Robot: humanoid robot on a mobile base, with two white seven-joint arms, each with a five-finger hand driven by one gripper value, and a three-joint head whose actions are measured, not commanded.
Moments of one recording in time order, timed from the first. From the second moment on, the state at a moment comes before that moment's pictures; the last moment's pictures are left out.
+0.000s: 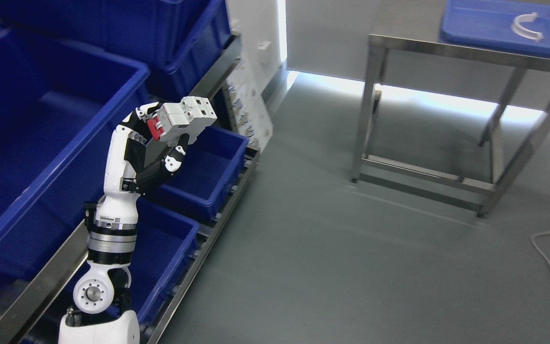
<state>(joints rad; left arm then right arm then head) -0.36 0.00 0.16 -1.71 0.00 -0.32 -0.31 0.00 0.00 -0.04 -0.16 -0.04 0.09 -0.01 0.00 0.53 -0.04</state>
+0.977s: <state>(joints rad) -0.60 0.19 0.18 -1.71 0.00 -0.03 -0.35 0.00 0.00 -0.04 -0.16 -0.04 0.09 0.00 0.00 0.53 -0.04</state>
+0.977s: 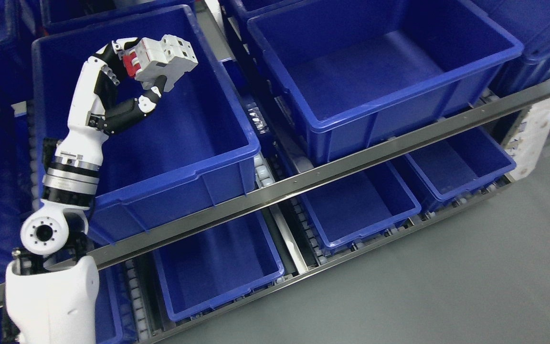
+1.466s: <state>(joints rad) -0.79 0.39 0.05 -1.59 -0.21 0.08 -0.56 0.00 0.00 -0.04 -0.16 -0.04 0.09 0.00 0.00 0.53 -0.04</state>
